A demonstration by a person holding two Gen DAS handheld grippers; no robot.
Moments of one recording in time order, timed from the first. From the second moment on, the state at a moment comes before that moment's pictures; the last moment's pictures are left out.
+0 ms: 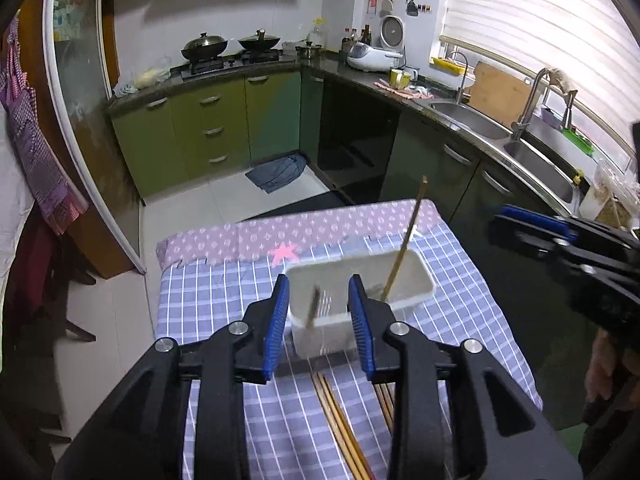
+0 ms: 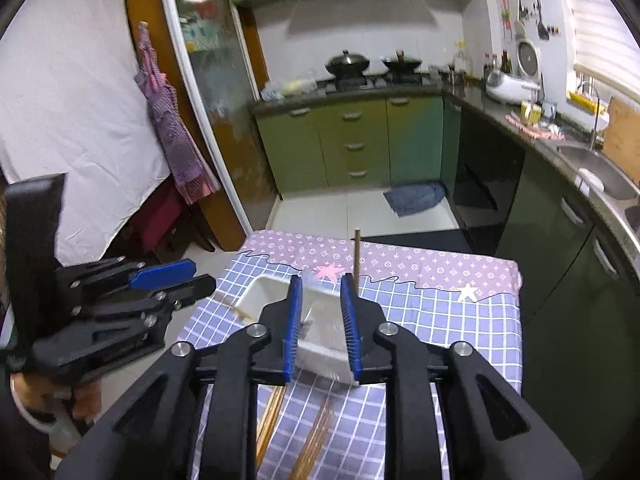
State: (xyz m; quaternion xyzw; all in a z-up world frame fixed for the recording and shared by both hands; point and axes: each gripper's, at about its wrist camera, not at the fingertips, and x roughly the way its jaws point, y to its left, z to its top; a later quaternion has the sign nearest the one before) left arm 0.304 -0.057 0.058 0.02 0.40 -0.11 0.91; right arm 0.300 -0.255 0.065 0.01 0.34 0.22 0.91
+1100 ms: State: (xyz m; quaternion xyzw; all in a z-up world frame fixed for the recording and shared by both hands) left arm 0.316 -0.073 -0.156 -0.02 0.68 -0.03 0.73; right arm 0.246 -0.360 -0.130 0.05 0.53 0.17 0.83
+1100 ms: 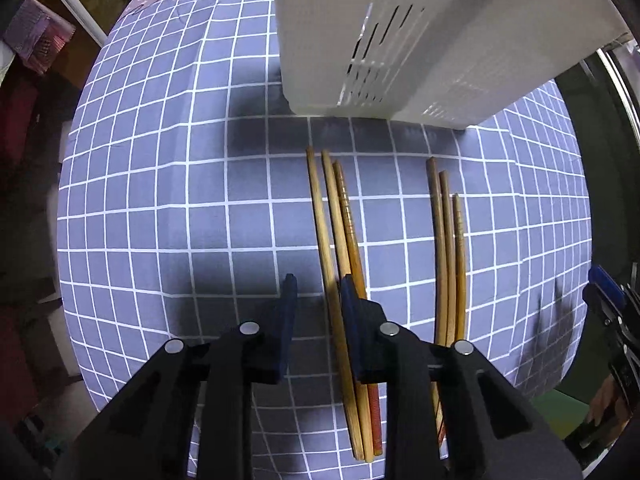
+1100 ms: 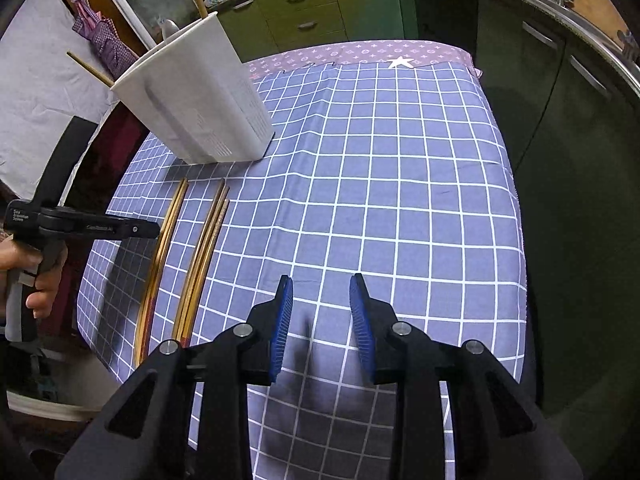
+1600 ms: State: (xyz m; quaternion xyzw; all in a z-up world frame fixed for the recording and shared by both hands) left arm 0.321 -0.106 -0.173 0.02 0.68 -0.03 0.73; right arm 0.242 -0.356 -0.129 0.05 0.53 0.18 0.82
